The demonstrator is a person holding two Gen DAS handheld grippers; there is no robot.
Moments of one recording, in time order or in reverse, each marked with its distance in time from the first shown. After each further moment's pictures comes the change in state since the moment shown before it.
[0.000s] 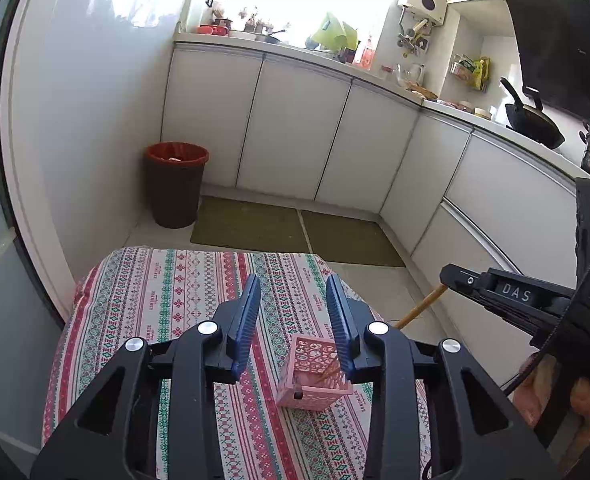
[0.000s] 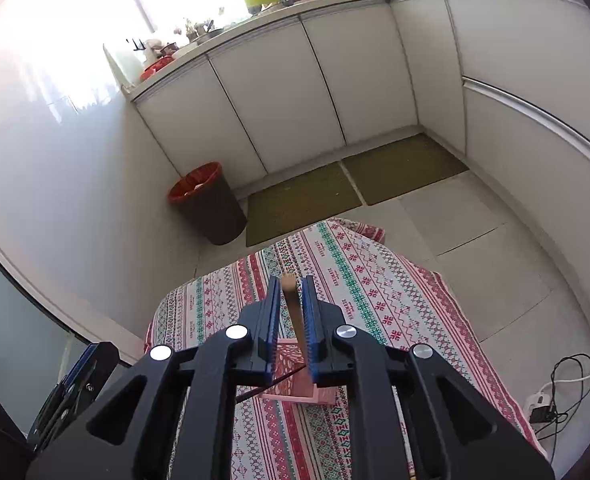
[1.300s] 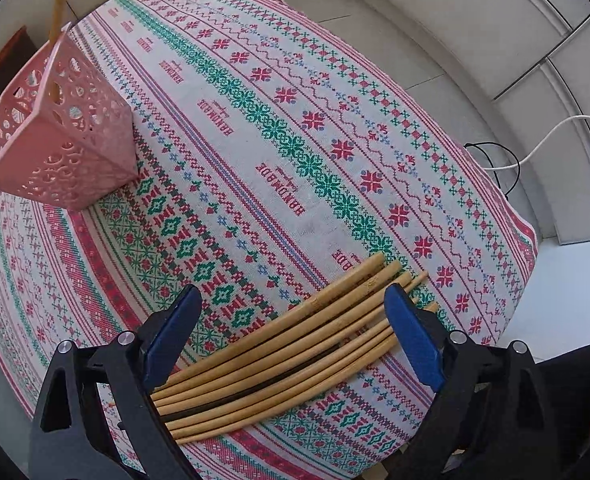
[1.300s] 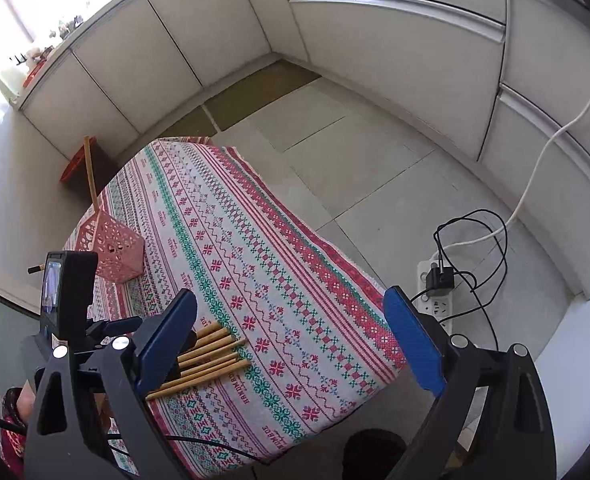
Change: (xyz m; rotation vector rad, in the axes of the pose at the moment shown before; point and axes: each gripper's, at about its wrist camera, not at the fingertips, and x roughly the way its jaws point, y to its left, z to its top) left arm 0.141 -0.133 -0.214 0.499 0.930 -0.115; right arm -0.095 -0.208 -0.161 0.255 0.174 -0.297
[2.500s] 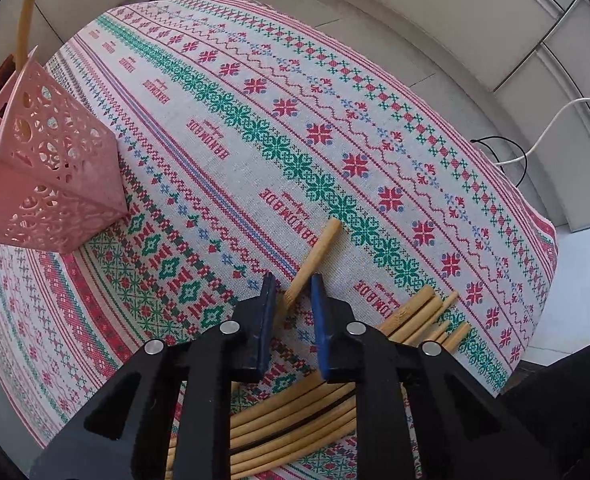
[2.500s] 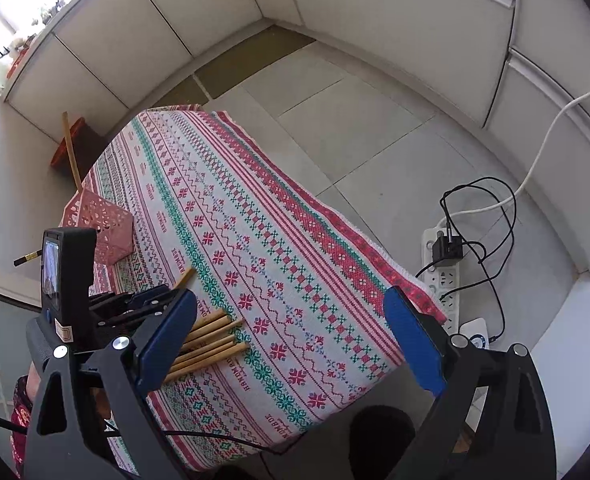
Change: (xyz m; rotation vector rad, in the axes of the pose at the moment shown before) left arm 0.022 0.002 0.022 0.083 -0.065 0.024; right arm 0.031 0.001 -0.002 0.033 0.145 -0.007
